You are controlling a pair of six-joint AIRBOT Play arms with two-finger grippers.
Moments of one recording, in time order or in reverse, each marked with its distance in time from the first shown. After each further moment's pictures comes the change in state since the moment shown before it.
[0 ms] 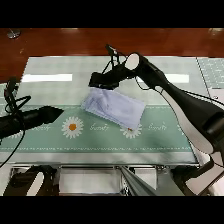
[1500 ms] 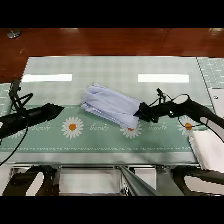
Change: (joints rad) left arm 0.002 -0.084 -0.037 -0.022 0.136 0.003; right arm -0.393 0.410 -0.984 0.211 -0.099 -0.203
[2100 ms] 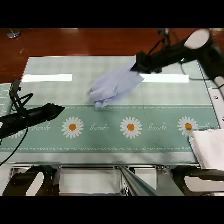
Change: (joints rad) left arm 0.000 -0.001 0.000 -0.010 -0.005 0.000; right arm 0.044 -0.070 0.890 -0.305 0.348 0.153
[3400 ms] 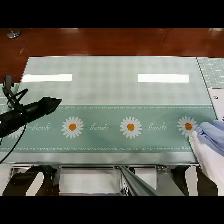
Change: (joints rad) left arm 0.000 -0.001 0.000 -0.079 0.137 0.031; right arm -1.038 0.916 -0.507 -0.912 0.618 0.111
